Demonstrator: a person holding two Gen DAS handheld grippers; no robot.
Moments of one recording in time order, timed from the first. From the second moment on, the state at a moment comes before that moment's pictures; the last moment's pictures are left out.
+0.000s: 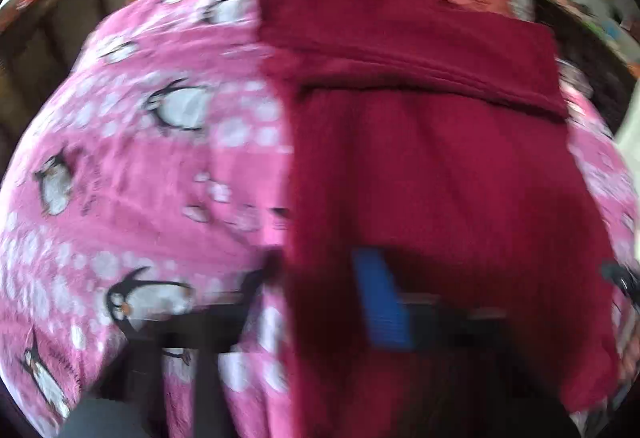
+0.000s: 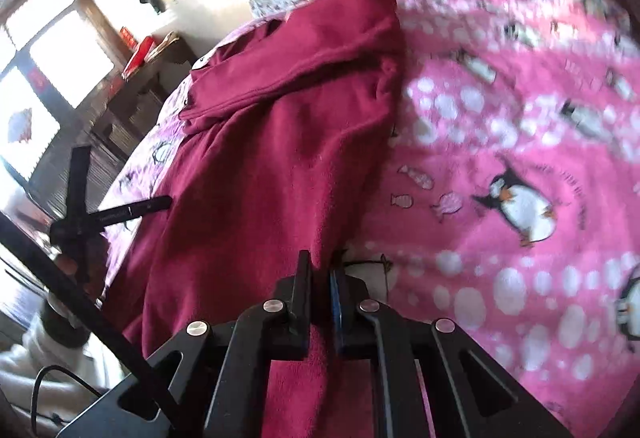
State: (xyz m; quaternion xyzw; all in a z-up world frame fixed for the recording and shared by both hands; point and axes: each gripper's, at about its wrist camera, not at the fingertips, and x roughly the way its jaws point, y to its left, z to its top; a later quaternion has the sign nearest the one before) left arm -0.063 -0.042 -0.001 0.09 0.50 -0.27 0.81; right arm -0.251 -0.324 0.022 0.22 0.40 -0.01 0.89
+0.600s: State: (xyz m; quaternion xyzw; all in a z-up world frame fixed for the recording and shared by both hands) left arm -0.103 0.018 0.009 0.07 0.53 -0.27 0.80; right arm -0.317 -0.333 0.022 0.31 0.39 0.01 0.87
